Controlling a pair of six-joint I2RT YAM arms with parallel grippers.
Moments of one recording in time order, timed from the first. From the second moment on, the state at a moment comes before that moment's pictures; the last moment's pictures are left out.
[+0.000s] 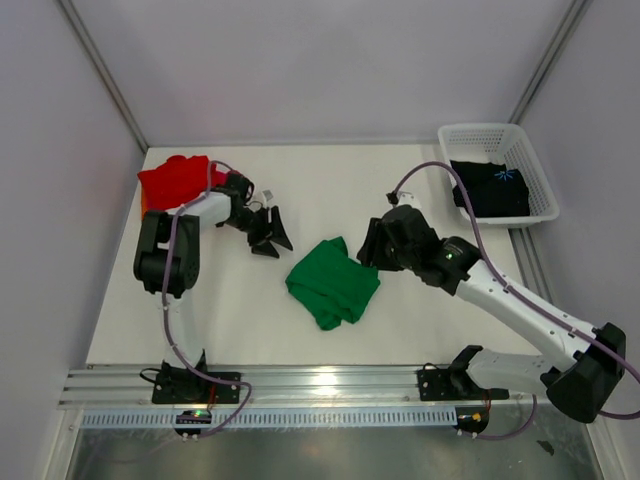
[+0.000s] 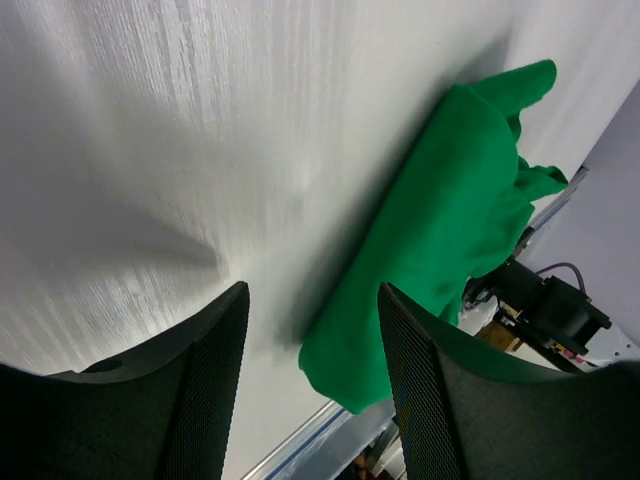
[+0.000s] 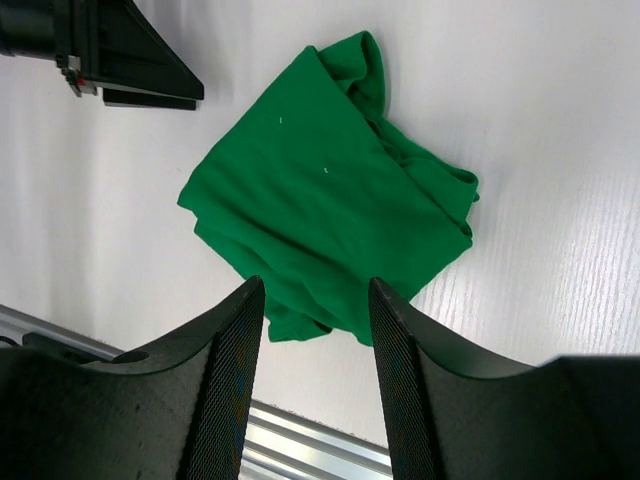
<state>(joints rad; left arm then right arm) -0.19 2.02 1.35 -0.65 0.70 -0.36 0.74 1.16 1.03 -0.63 0.17 0.72</state>
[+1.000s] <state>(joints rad) -0.29 2.13 1.29 -0.37 0.95 -0.55 0.74 1.23 1.03 -0.60 0.18 0.71</state>
